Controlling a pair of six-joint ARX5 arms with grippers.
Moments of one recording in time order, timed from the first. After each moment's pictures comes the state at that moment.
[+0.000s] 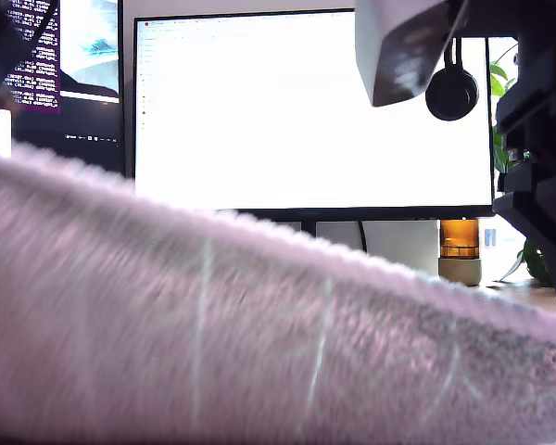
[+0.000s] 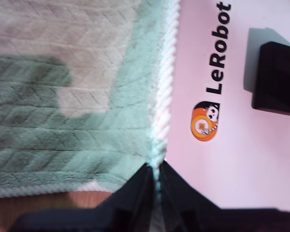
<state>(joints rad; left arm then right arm) -0.73 1.21 0.94 -1.17 0.41 0.58 0.99 1.33 0.82 -1.03 -0.07 -0.44</state>
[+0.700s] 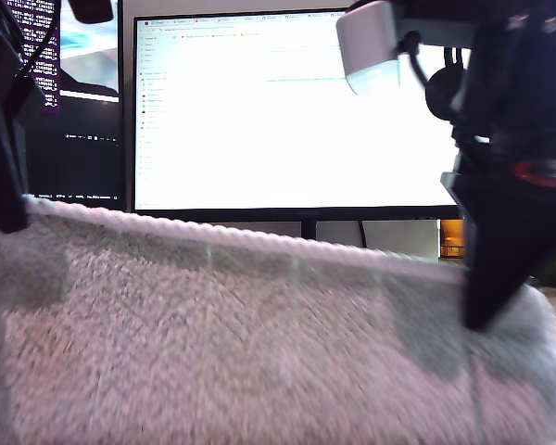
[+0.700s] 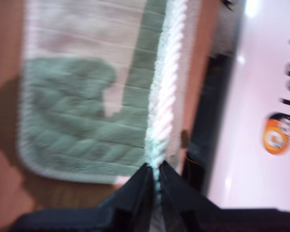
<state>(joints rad) -0.62 1.21 0.94 -1.03 0.29 0.58 0.82 1.33 0.85 -0.78 0.05 -0.50</state>
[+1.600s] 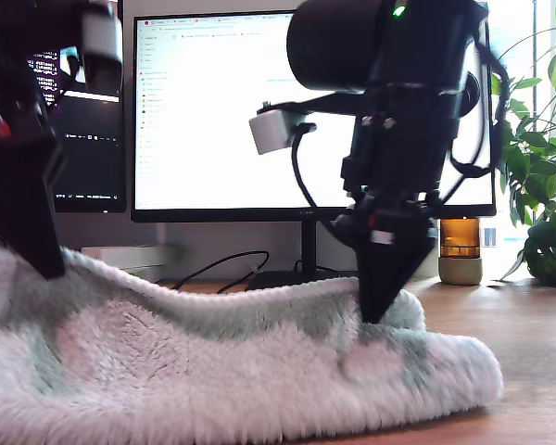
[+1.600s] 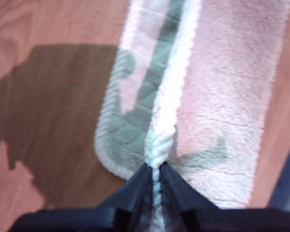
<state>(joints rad) -0.47 1.39 0.94 -0.83 0.25 0.58 0.71 1.70 1.10 -0.69 0.08 -0.60</state>
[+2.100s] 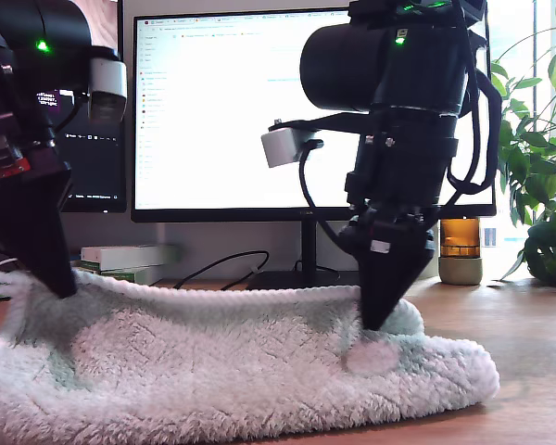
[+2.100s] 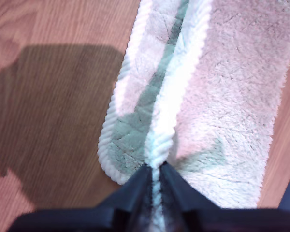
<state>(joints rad) -0.45 1.43 0.94 -0.80 0.28 0.58 0.70 1.70 1.10 -0.66 0.04 -0.60</state>
